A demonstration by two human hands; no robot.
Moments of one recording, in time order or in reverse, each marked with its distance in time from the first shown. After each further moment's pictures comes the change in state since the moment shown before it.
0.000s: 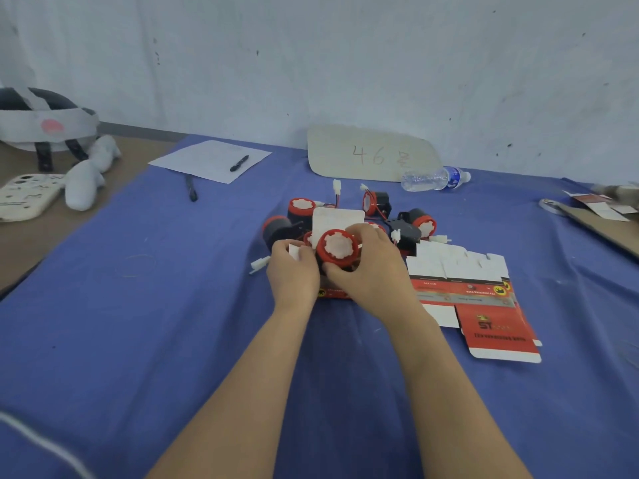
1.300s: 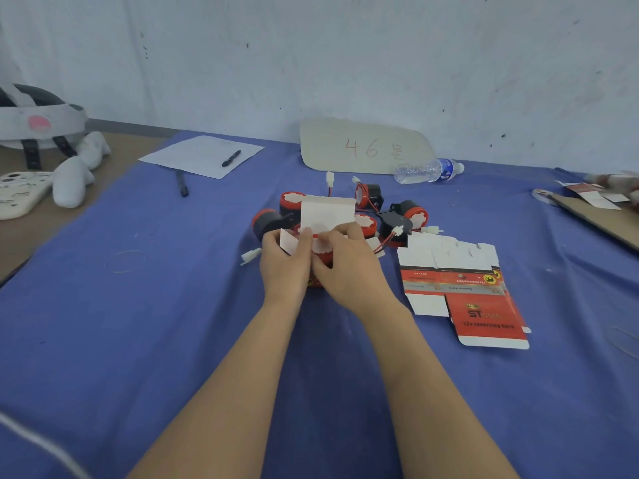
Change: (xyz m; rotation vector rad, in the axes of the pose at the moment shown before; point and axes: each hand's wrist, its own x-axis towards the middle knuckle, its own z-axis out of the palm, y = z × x) left_hand 0.002 -0.008 0.001 -0.163 -0.075 0.014; right_hand 0.000 -0.002 0.014 -0.133 -0.105 -0.051
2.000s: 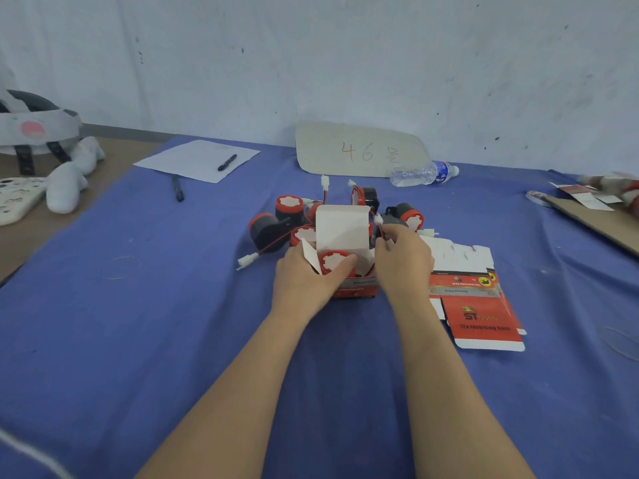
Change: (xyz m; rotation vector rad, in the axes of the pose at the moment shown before) left_hand -0.019 0.001 0.005 0.461 -0.295 0.237; right_hand 0.011 0.041 -0.026 0.013 0.307 0.437
